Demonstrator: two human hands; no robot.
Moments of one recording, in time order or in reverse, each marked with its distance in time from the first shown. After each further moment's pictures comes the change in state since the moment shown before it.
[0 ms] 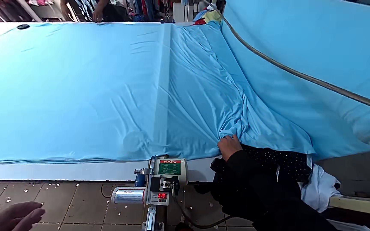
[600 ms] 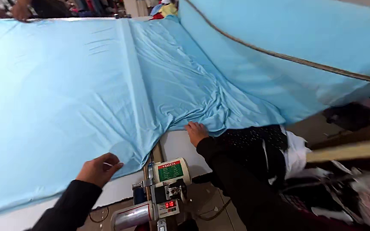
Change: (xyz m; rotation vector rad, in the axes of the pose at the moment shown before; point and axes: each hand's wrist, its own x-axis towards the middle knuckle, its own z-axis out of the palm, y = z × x) left_hand 0.208 0.061 0.145 0.329 -0.260 0.280; right_hand 0.060 -0.078 0.004 0.374 0.342 0.117
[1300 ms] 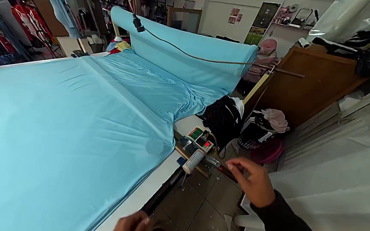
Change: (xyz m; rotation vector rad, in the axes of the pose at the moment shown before) left_hand -0.131 -0.249 -0.099 -0.331 -0.586 0.589; right_hand -0.329 -0.374 -0.080 0.312 0.837 0.438
